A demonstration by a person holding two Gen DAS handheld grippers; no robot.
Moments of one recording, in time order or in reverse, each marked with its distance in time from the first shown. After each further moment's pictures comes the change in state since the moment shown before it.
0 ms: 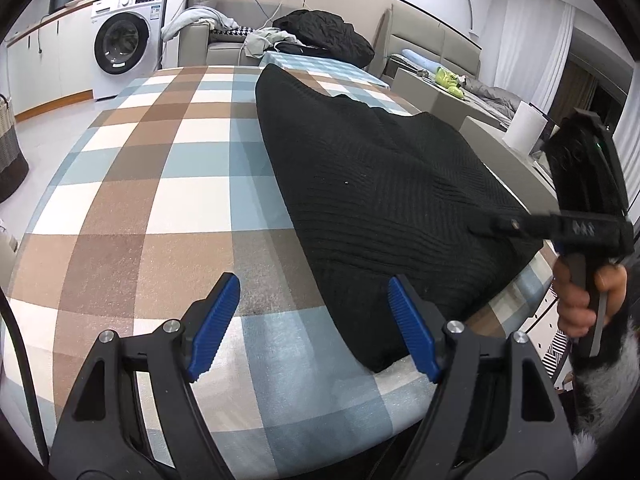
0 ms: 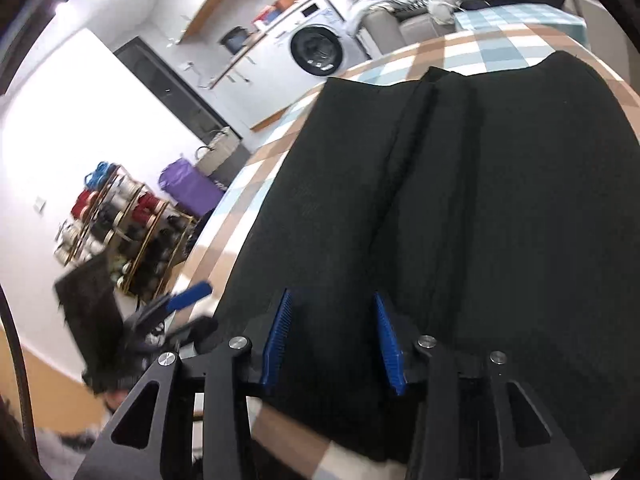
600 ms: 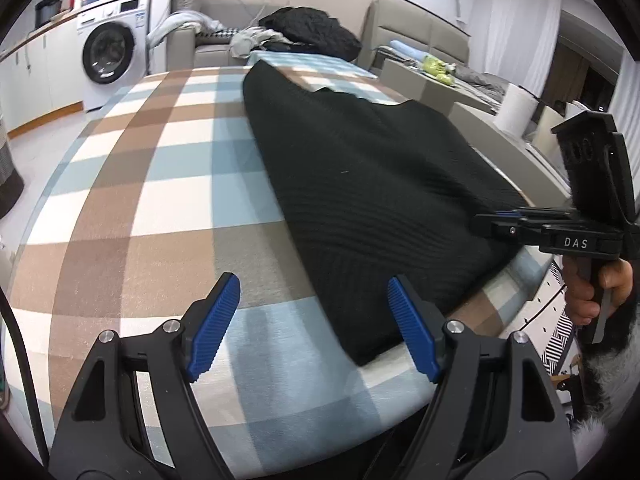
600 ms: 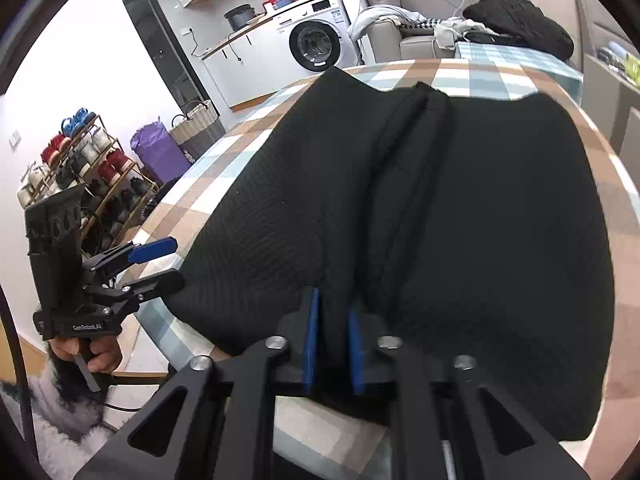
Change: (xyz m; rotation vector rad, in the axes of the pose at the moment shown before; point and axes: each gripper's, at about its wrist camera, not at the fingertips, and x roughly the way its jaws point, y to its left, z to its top) left arm 0.002 -0.015 -0.003 0.072 0.011 -0.019; right arm -0.021 0.015 -0.022 -0.164 0.007 -0.181
